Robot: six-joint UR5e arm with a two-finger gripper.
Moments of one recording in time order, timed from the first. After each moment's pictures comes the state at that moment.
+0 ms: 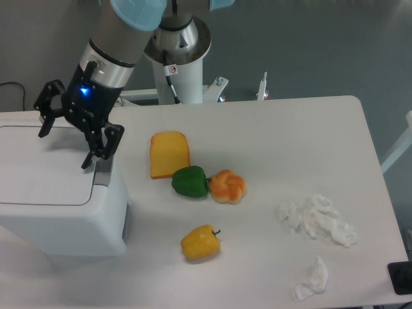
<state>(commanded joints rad) 2.23 -1.64 -1.67 -1.03 0.93 0.58</state>
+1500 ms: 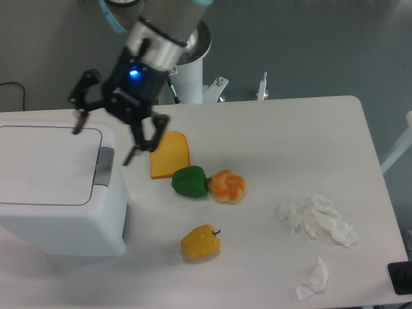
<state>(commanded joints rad) 2.50 -1.63 -1.55 -1.03 0.83 0.65</state>
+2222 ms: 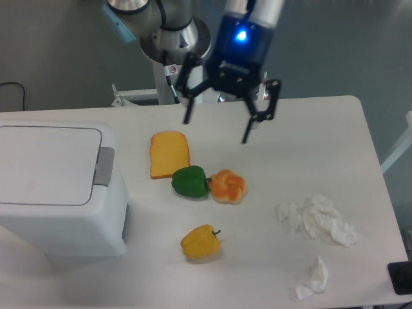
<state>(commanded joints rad) 2.70 -1.58 -1.56 -1.03 0.92 0.89</state>
